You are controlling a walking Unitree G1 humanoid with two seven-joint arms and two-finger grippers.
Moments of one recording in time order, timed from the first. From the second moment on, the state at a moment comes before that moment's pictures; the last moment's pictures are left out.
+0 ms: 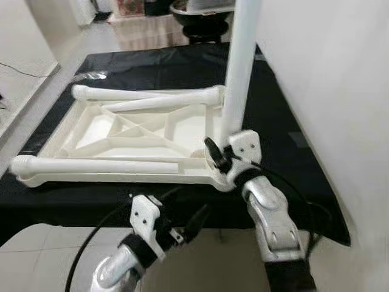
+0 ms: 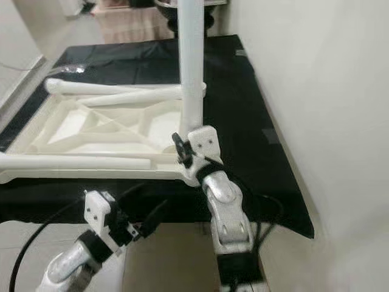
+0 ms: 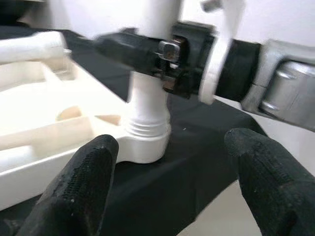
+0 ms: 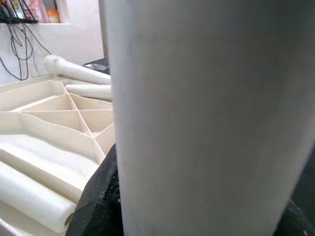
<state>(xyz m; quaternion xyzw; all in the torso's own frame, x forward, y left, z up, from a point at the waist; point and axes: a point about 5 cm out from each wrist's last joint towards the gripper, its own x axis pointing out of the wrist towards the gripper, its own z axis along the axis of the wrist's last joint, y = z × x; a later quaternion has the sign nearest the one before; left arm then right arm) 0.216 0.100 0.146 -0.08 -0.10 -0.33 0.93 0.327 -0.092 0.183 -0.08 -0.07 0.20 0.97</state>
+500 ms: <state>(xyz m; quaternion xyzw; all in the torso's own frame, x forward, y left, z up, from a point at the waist) 0.218 0.099 0.144 -0.08 -0.10 -0.33 0.94 0.338 -0.104 0.210 -0.07 -0.08 0.39 0.91</state>
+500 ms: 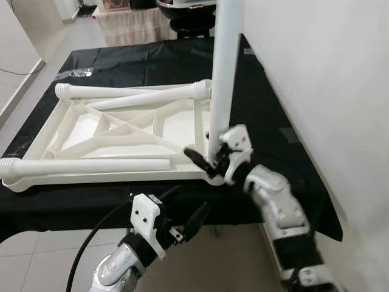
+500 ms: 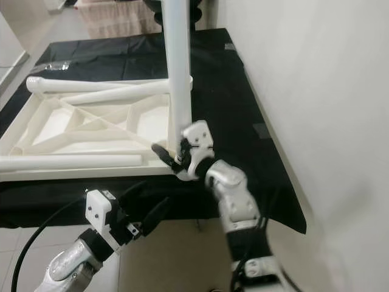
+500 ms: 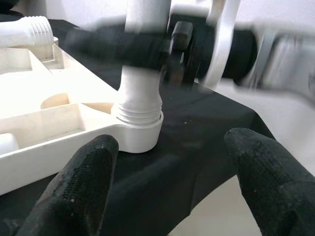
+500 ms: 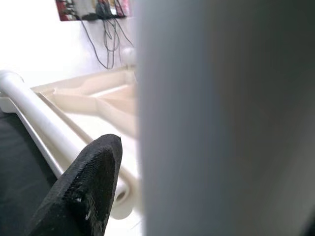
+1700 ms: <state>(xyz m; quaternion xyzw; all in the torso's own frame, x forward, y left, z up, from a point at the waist) 0.206 0.095 0.144 -0.09 -0.10 -0.33 0.93 0.372 -0.151 0.206 -0.10 -0.04 0.42 0.90</state>
